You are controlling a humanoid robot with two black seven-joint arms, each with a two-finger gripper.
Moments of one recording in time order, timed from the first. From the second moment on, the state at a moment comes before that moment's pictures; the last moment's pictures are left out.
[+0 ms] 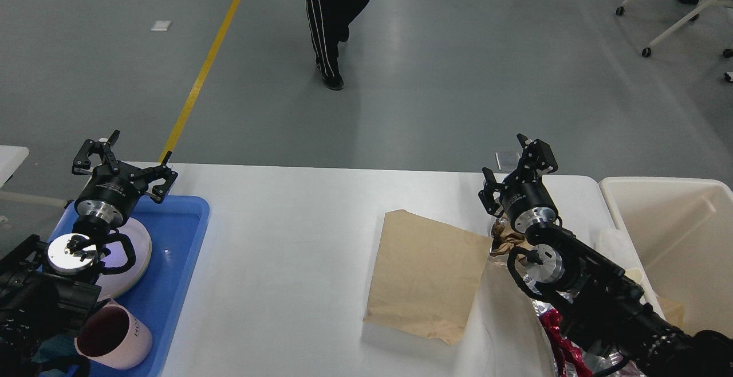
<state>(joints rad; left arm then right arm) -0.66 0.28 -1.15 -0.29 -0.25 -0.56 0.03 0.58 -0.11 0.77 0.63 -0.16 0.04 0.44</state>
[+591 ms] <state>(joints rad) -0.57 0.26 -1.15 -0.29 -0.25 -0.73 -0.11 0.58 -0.11 0.77 0.63 -0.16 0.04 0.44</state>
